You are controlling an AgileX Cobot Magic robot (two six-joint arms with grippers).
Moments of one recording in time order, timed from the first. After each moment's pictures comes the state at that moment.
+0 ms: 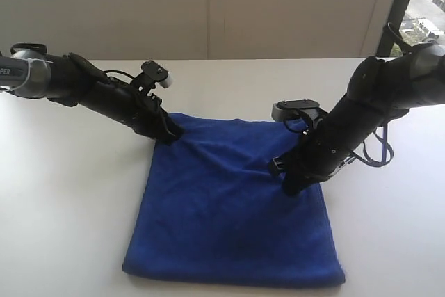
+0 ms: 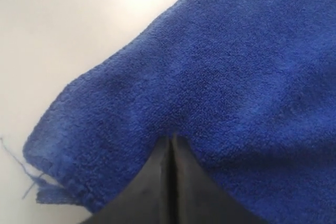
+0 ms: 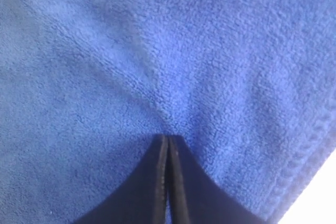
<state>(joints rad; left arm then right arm) -0.28 2.26 -1.59 -1.02 0.67 1.43 0.09 2.01 -1.18 0.52 0.75 -0.59</state>
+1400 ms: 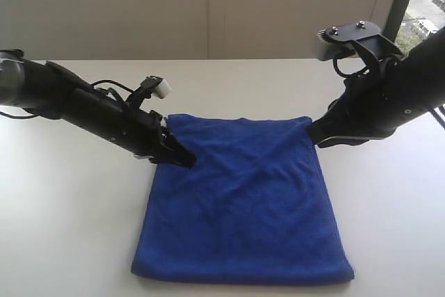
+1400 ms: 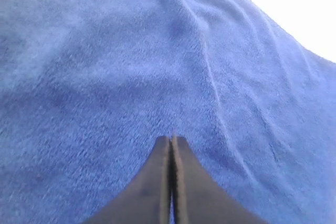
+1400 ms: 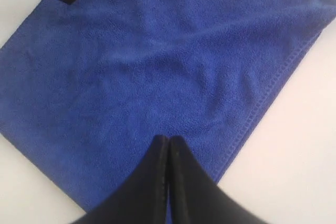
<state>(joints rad) -0.31 2.09 -1.32 -1.20 0.94 1.47 0.09 1.45 -1.02 0.46 0.79 -0.58</state>
